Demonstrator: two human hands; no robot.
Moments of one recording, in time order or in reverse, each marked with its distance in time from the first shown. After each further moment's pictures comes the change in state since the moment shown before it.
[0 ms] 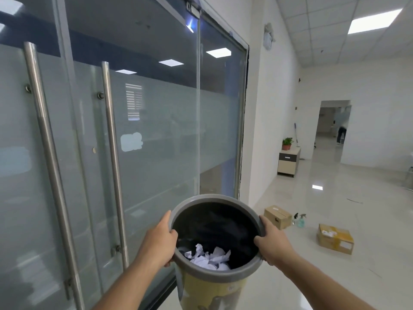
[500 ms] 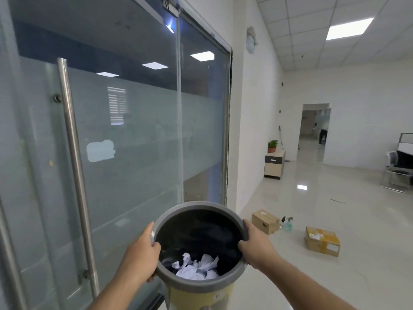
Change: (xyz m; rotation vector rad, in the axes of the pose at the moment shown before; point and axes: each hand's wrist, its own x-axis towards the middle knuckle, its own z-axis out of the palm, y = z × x) left_hand 0.081 0.012 0.047 0.024 0.002 -0.034; right_hand 0.089 0.013 -0.009 -0.067 0.030 -0.010
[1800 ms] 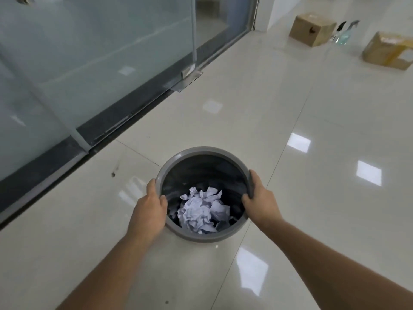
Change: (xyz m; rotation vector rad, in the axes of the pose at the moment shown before) left_hand -0.091 -0.744 0.500 0.315 -0.221 -0.254; right_hand -0.144 0.633 0.626 -0.087 -0.220 0.303
